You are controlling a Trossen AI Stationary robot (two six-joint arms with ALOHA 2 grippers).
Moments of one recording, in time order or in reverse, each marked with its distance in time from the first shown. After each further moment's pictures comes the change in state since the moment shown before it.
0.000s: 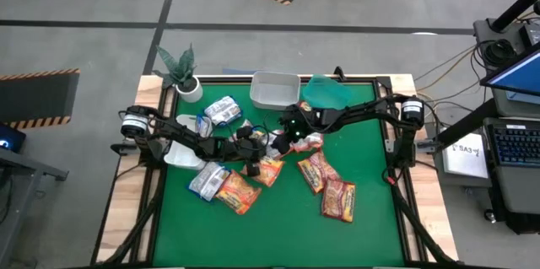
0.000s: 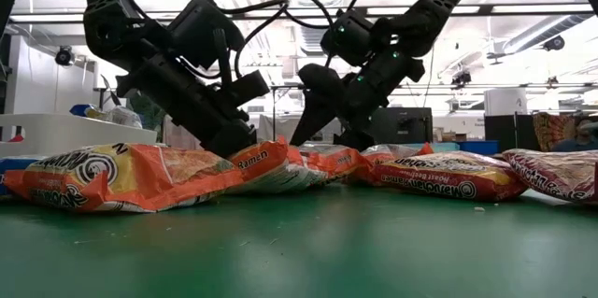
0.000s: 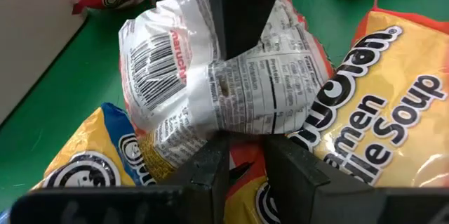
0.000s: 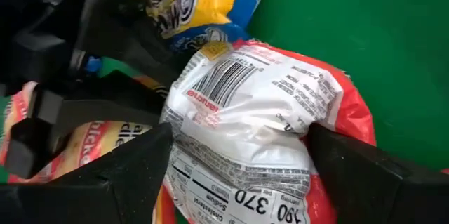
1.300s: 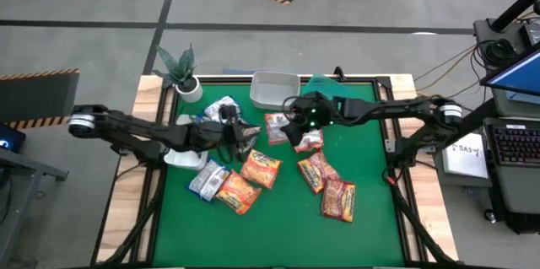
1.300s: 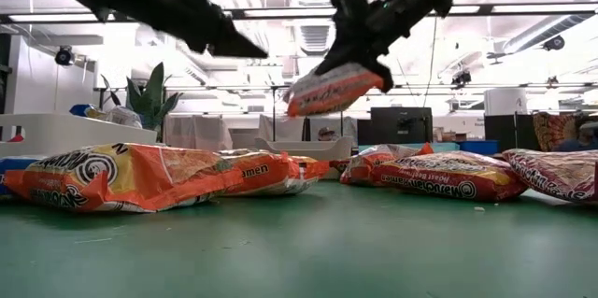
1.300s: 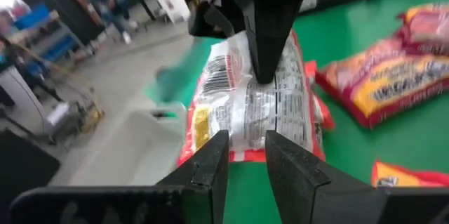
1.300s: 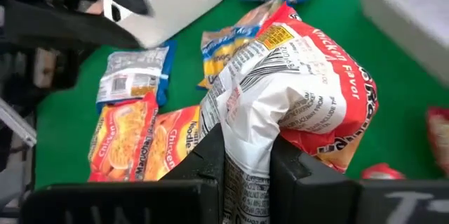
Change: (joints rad) left arm 0.002 -0.544 -0.051 -0.095 -0.064 0.314; right arm 0.005 -0.349 0.005 -0.200 0.115 -0.056
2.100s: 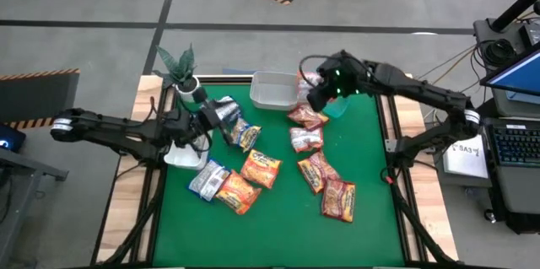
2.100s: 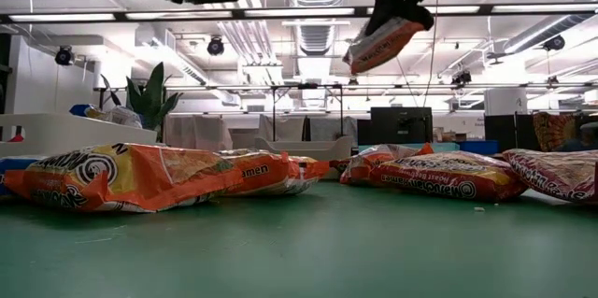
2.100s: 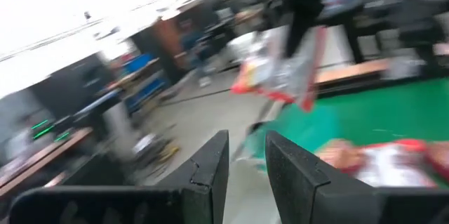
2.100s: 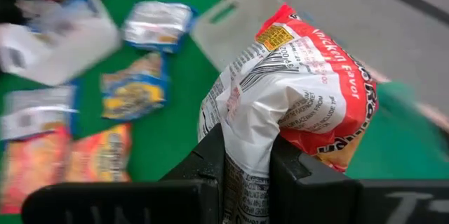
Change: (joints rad) left arm 0.003 -0.289 0.000 0.023 -0.255 0.154; right arm -0.187 -0.142 0.391 -0.696 0.215 -0.167
